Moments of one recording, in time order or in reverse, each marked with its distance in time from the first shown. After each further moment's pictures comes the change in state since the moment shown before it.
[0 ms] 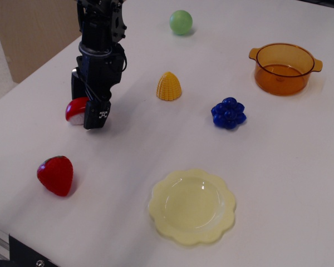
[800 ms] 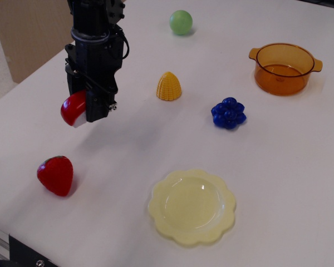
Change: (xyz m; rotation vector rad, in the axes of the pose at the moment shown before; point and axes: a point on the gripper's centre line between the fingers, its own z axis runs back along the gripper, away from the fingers) arm -0.013 -0.053 0.058 -0.013 -0.087 0.195
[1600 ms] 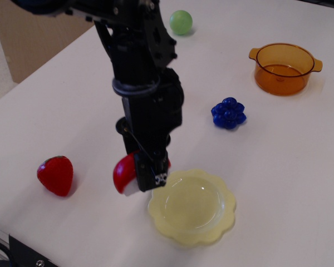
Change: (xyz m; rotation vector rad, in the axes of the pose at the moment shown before) arm -0.013 -0.126 0.011 -0.205 -0.118 -0.363
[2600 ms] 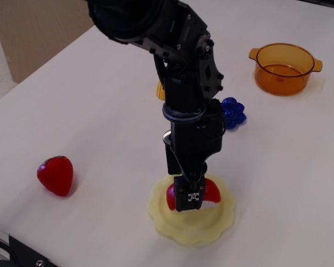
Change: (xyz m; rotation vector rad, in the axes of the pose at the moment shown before) arm 0.035 0.001 -0.029 -0.001 0.002 -0.165
